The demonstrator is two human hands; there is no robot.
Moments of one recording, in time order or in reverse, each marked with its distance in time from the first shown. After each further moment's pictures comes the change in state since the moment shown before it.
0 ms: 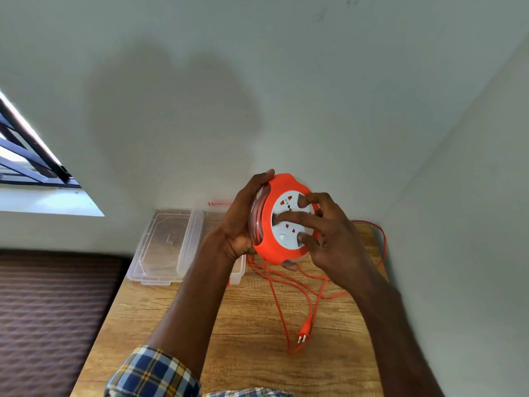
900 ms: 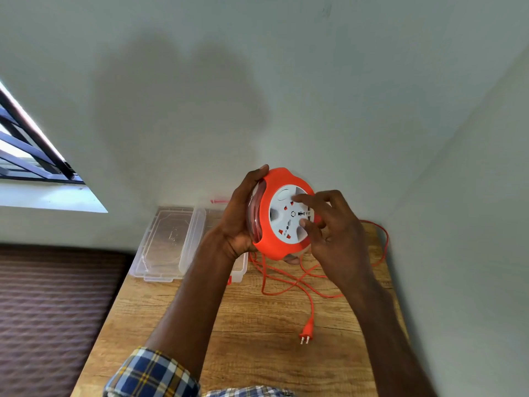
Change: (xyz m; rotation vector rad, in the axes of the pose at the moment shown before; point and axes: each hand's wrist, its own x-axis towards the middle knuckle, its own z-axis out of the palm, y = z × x) left_hand -0.001 0.000 -0.002 -0.037 0.049 0.119; right_hand 0.002 -0.006 0.011 0.002 0.250 0.115
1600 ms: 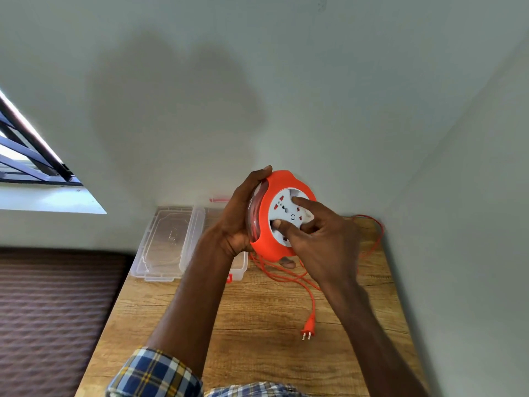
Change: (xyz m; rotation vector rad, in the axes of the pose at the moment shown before) left_hand -0.004 0.002 -0.001 0.057 -0.008 -0.094; right_hand -0.012 -0.023 0.016 0.076 0.138 0.265
